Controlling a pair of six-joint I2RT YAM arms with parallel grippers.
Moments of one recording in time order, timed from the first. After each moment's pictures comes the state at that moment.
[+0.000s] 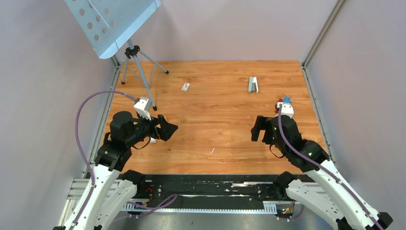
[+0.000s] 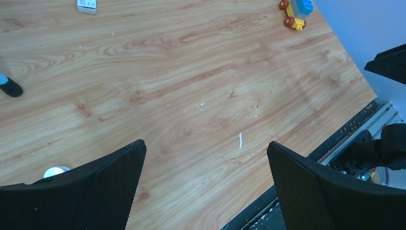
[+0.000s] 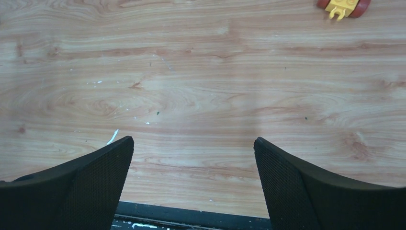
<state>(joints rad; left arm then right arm) -0.29 0.59 0.71 -0.44 0.38 -0.28 0.64 0.64 0.82 -0.81 0.35 0.51</state>
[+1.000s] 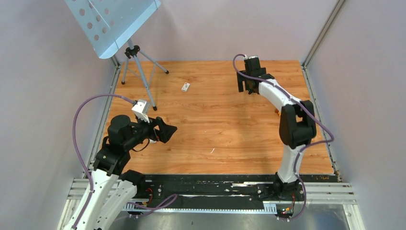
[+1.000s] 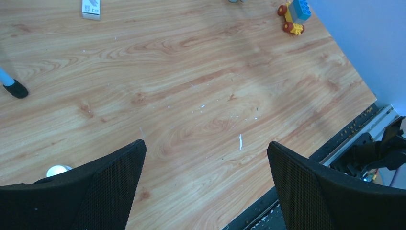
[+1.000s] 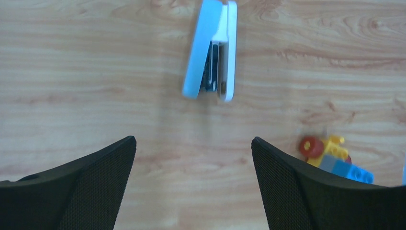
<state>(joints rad) -0.31 0.53 0.69 -0.45 0.35 -0.28 0.31 1.86 1.49 -0.39 0.32 0.05</state>
